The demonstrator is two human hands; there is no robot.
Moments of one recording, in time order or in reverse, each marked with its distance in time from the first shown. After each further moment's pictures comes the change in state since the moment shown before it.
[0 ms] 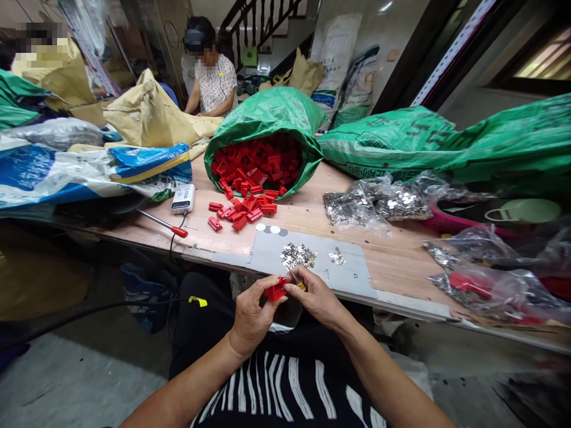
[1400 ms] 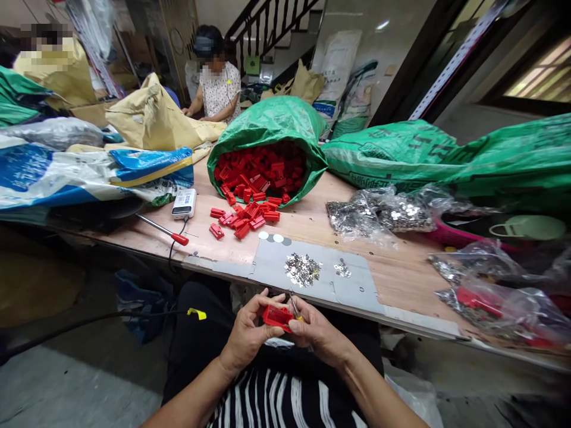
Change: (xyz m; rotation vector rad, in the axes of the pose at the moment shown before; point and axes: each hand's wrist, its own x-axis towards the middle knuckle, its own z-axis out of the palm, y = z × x) left_hand -0.006 -0.013 -0.015 -0.494 -0.257 -0.334; right_hand -0.021 0.020 0.024 0.761 -0.320 0.253
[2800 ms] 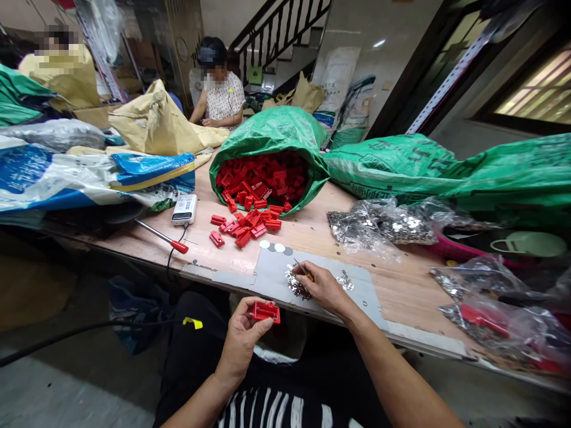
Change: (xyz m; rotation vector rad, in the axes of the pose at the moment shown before) left_hand 0.005 -0.011 0.001 -0.441 0.275 -0.258; right_hand 0.053 -0.069 -0.051 -1.039 0.399 -0.251
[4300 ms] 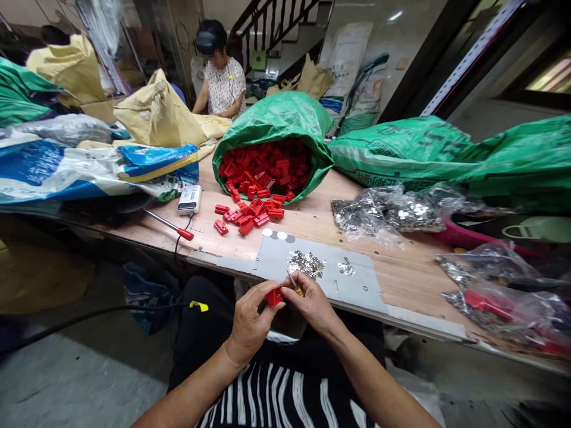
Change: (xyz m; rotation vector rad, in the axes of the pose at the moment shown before) left_hand -0.004 0.014 0.009 0.678 -0.004 0.510; right_hand -0.046 -0.018 0.056 0.462 0.031 0.064
